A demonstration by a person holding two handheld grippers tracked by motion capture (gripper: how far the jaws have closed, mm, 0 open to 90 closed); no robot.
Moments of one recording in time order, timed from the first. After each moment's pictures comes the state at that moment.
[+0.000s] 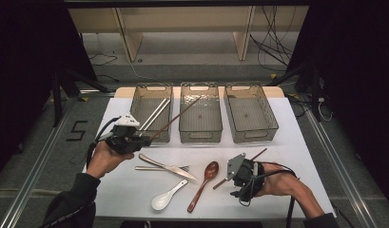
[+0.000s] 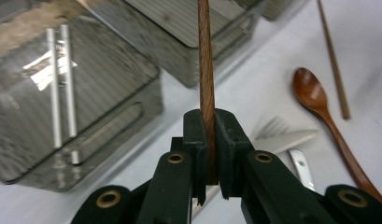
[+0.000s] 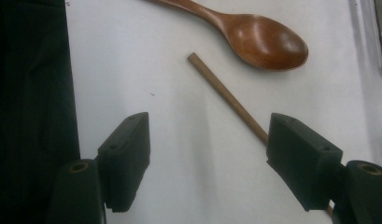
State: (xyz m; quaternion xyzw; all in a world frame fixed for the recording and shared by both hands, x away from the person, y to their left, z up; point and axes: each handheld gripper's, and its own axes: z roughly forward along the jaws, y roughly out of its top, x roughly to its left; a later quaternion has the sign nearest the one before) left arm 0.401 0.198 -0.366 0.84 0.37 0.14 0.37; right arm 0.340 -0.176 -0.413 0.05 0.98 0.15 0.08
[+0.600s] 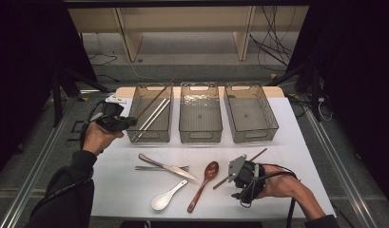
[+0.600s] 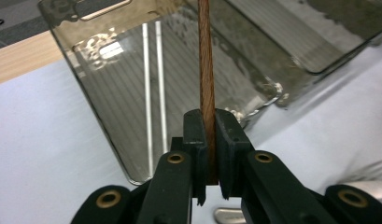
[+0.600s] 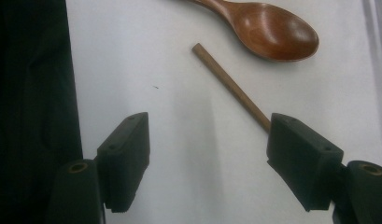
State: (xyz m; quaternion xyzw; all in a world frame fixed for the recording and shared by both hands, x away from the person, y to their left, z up) left arm 0.463 0.236 -0.368 0.81 0.45 0.17 0.34; right arm 0.339 -0.179 -0.418 0.05 0.98 0.15 0.08
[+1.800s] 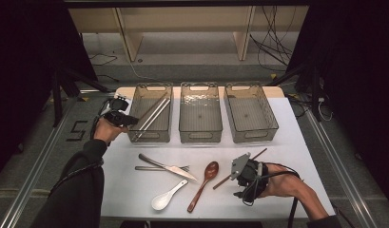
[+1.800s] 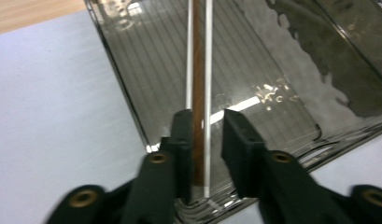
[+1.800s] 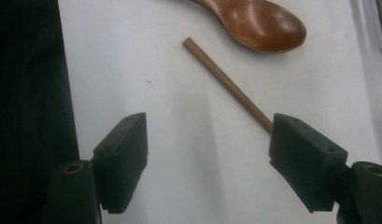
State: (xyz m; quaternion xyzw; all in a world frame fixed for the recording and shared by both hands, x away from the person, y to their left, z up) left arm 0.512 0.238 -0.406 0.79 0.52 0.15 0.29; right arm 0.340 -0.187 -0.415 0.07 0.98 0.16 0.08
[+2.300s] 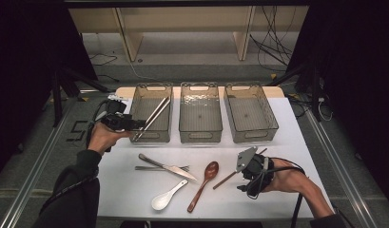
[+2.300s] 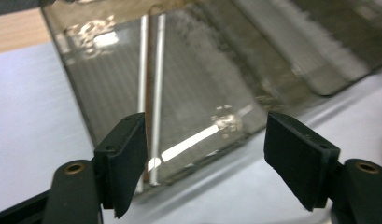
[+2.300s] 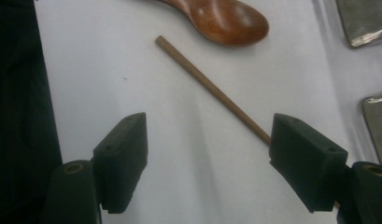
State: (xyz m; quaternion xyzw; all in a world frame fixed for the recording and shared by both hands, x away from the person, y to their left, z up) left arm 0.463 0.226 -0.373 0.78 0.48 0.14 0.37; right arm 0.351 -0.200 -0.405 0.09 0.98 0.17 0.10
